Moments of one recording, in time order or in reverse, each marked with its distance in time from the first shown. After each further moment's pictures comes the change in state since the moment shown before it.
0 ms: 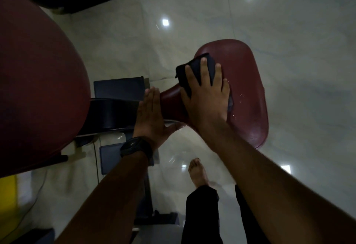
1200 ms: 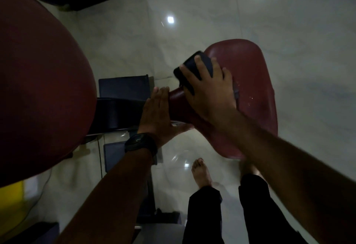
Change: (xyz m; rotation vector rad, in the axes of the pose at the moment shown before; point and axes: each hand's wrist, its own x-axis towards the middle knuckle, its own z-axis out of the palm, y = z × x) left_hand 0.017 -0.001 -0.007 0.017 -0.070 0.017; right_hand 0.026 0.007 -0.004 -0.127 0.003 -0.230
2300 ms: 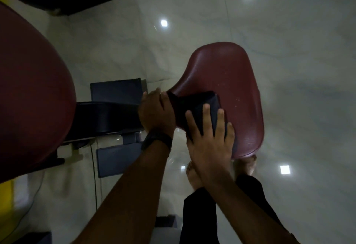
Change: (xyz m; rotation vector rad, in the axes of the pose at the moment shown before) left_hand 0.029 0.038 0.035 -0.197 0.541 -0.307; right_hand -0.128 -0.024 0.045 -0.047 0.166 0.250
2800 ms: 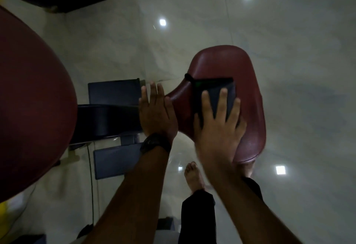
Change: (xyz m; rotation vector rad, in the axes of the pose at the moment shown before) left_hand -0.001 -0.004 -0.001 0.133 -0.043 0.158; right_hand 0.045 -0.004 -0.022 0.116 -0.067 0.245
